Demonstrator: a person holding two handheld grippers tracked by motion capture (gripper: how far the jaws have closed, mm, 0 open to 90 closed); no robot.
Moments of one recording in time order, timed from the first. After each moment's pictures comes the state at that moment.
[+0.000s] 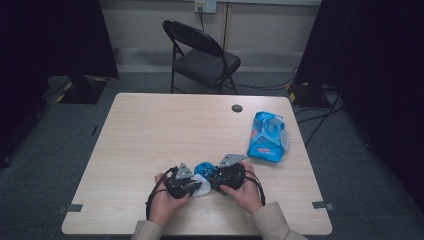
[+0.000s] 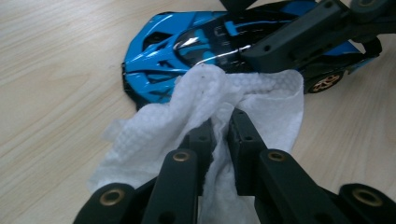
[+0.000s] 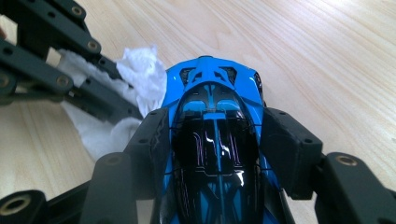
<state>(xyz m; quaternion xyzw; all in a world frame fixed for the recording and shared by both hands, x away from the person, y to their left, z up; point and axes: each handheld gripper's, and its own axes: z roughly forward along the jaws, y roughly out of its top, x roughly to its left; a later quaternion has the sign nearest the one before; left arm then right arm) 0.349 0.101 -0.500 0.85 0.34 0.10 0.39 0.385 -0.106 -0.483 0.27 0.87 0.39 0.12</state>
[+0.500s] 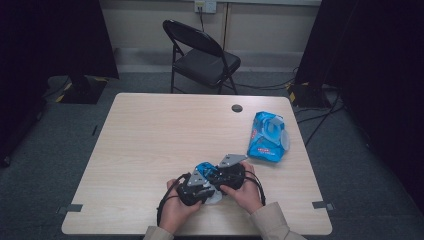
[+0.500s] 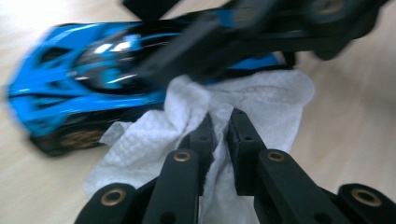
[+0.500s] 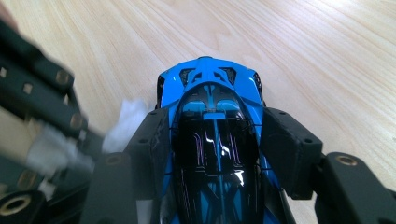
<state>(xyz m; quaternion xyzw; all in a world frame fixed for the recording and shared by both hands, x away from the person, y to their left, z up) 0.333 0.068 -0.503 0.85 0.31 0.06 0.42 0.385 -0.107 -0.484 0.28 0.87 0.39 0.12</state>
